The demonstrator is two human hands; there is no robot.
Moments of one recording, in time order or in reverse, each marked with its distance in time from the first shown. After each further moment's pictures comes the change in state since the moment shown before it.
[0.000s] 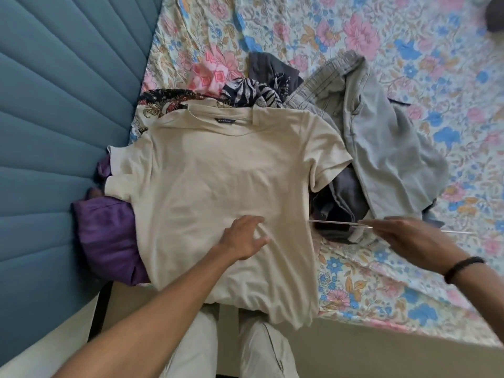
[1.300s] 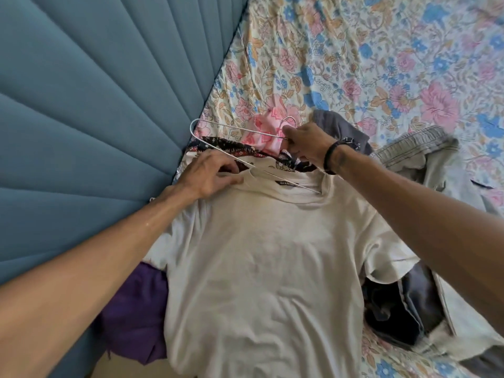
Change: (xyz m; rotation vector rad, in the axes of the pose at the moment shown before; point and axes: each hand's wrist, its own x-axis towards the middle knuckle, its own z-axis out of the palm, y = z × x) left_hand 0.101 -0.148 -0.295 0.059 0.570 0.277; right_hand 0.419 -0.249 -0.121 0.836 -0.031 0.146
